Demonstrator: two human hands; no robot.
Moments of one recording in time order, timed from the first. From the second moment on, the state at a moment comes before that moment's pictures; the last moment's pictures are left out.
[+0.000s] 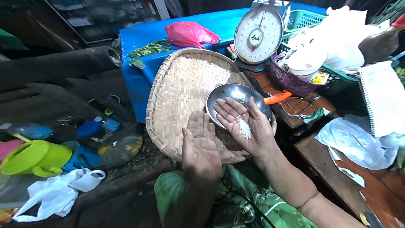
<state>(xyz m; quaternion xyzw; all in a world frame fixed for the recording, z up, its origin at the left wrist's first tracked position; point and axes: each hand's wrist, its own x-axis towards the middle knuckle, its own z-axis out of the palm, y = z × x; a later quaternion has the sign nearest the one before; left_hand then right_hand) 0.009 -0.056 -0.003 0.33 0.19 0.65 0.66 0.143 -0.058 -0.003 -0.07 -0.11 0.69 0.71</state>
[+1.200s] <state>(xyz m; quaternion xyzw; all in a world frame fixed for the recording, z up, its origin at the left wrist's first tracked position) 0.011 -0.045 0.000 0.35 0.24 0.62 0.66 0.374 0.036 0.085 -0.61 -0.37 0.02 0.70</state>
